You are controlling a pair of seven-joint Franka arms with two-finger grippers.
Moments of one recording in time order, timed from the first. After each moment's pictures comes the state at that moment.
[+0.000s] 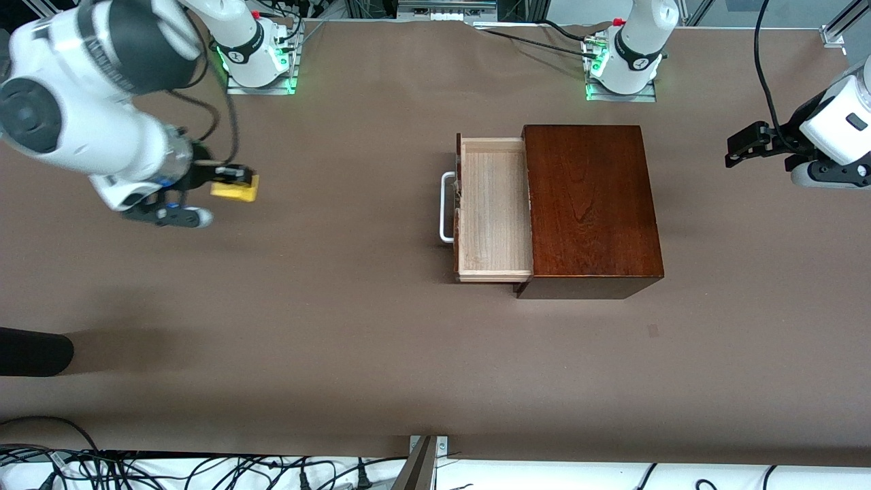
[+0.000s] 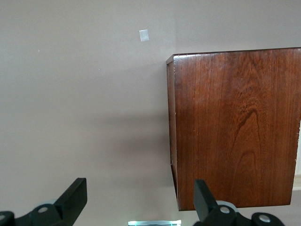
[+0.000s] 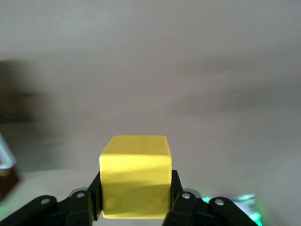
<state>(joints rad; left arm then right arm) -0.10 0.01 0.08 -1.60 0.00 1.49 0.01 0.21 0.19 0.10 -1.57 0.17 1.54 0.53</state>
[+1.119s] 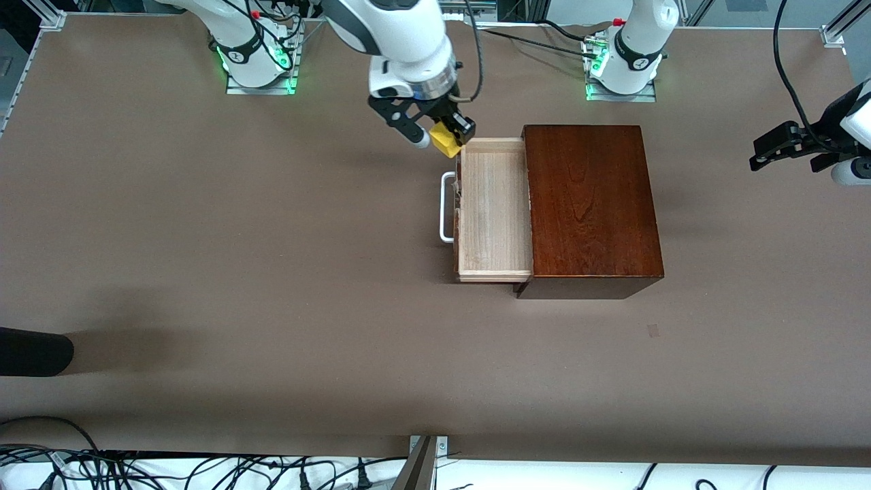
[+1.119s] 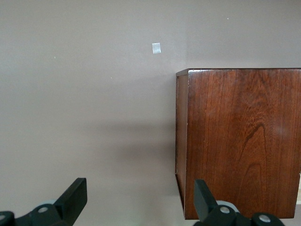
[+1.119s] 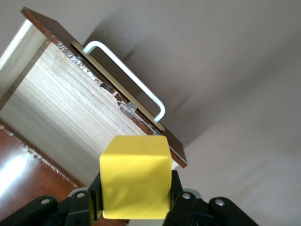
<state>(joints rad) -0.05 0.01 0.08 -1.57 0.00 1.51 0.01 0.63 0.36 0.32 -1.54 0.04 2.02 1.75</state>
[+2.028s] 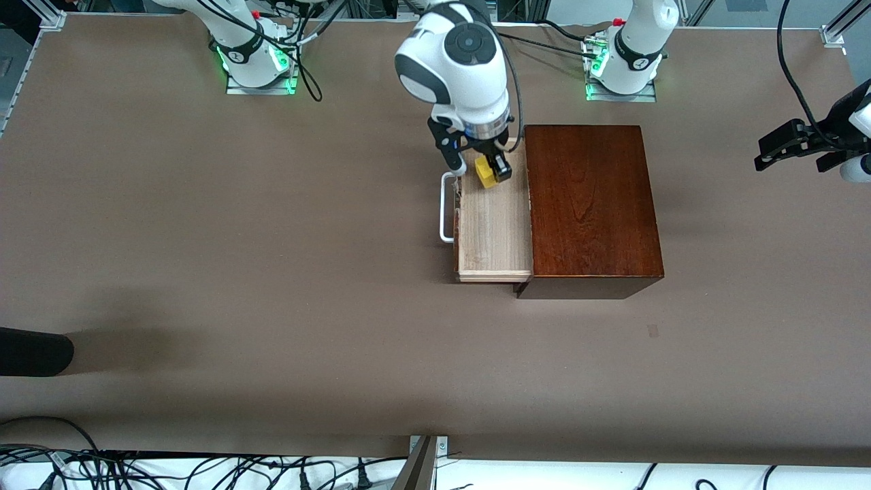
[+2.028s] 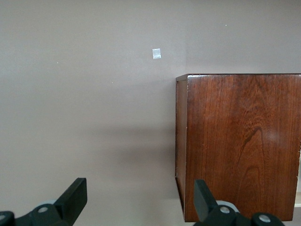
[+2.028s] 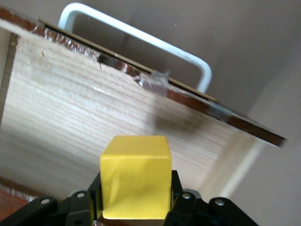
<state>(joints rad) -0.05 0.01 0.08 -1.55 0.00 1.51 0.01 0.75 0.68 0.27 -1.29 -0.08 2.14 2.18</state>
